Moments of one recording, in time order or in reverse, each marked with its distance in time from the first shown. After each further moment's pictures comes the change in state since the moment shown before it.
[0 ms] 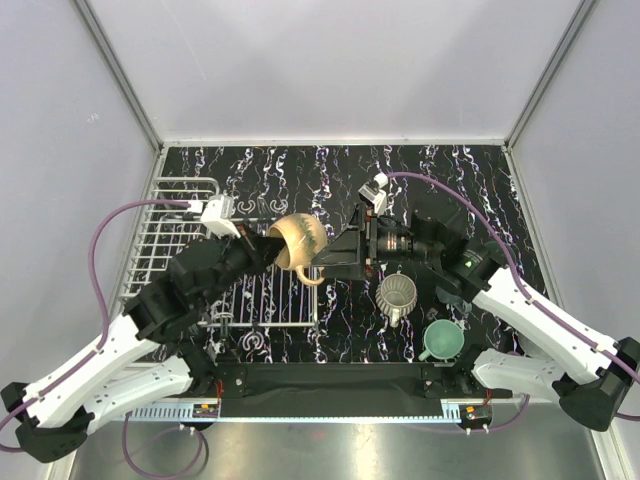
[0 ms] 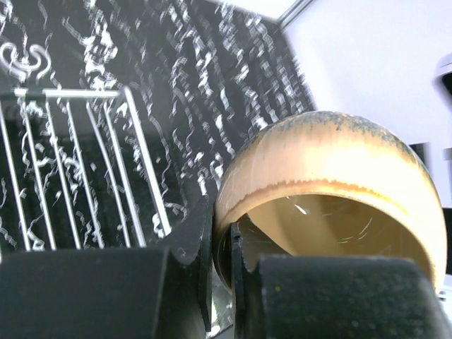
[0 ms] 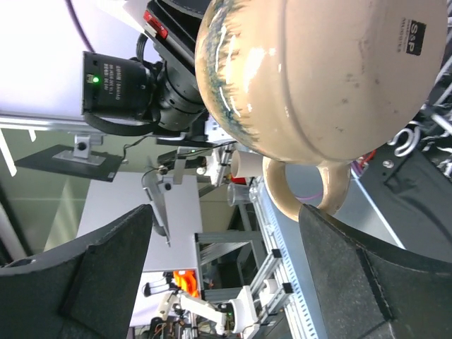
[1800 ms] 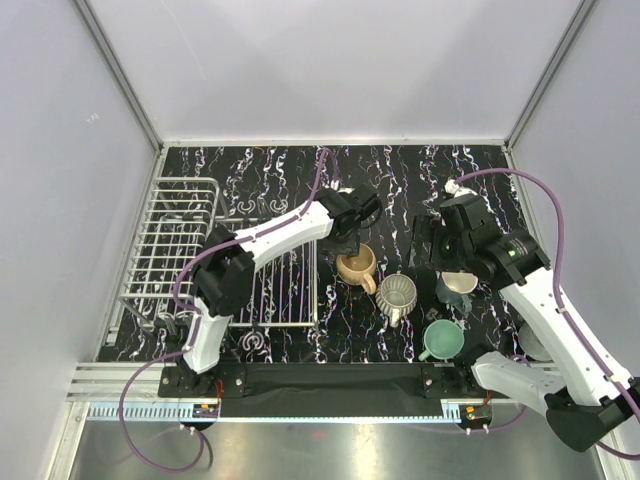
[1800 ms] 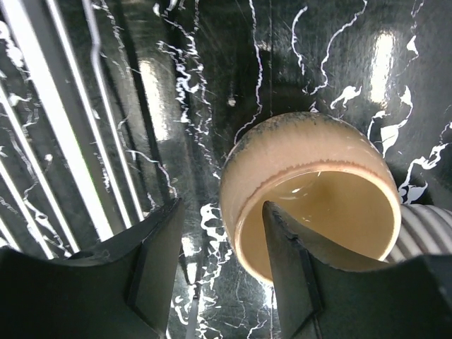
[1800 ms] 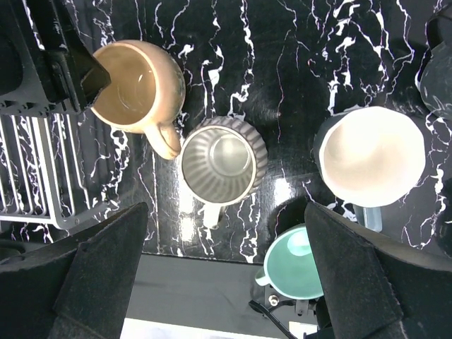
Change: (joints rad) left arm 0.004 1.337 0.913 -0.637 0.039 -0.027; right arm -0.288 -0.053 0.140 -0.923 0.829 -0.681
